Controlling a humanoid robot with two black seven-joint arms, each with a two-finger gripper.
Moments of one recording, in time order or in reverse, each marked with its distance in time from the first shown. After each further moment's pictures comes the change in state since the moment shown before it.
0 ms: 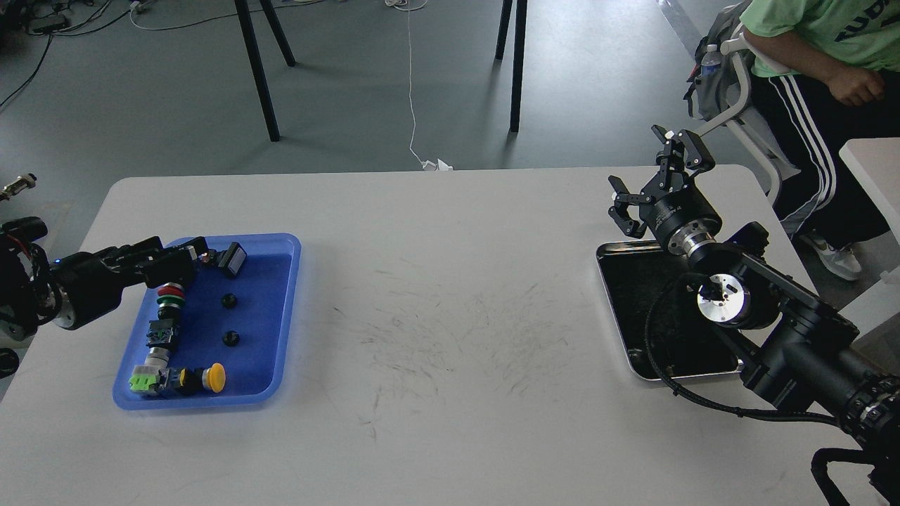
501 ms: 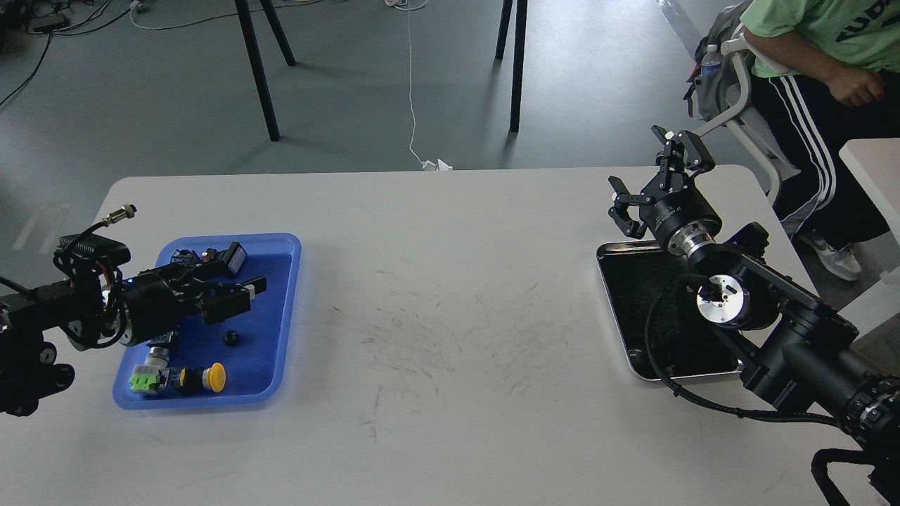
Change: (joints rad) left arm -0.028 -0.154 0.086 0.052 0.139 0.061 0.000; right arm -0.001 0.000 -0.003 0.002 -0.004 -0.004 0.006
